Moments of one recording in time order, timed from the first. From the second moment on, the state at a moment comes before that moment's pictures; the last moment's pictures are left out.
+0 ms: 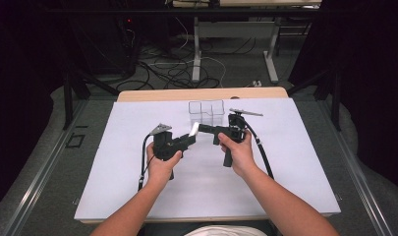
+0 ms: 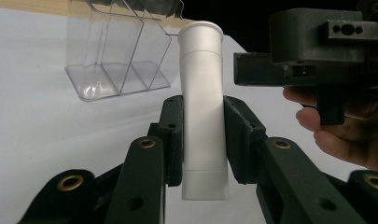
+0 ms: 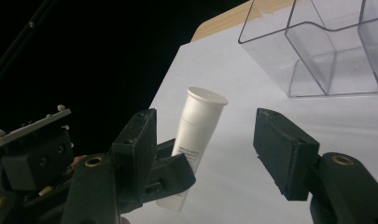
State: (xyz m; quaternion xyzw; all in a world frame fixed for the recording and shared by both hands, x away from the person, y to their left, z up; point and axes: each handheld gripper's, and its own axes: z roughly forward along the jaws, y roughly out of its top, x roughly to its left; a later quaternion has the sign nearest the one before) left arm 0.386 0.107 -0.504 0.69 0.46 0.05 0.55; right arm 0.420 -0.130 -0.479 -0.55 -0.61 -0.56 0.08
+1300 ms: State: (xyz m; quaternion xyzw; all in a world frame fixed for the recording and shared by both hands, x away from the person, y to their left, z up) left arm 0.376 0.082 -0.505 0.72 0.42 0.04 0.55; right arm 0.425 -0.127 -0.498 -0.61 -0.57 -0.53 0.17
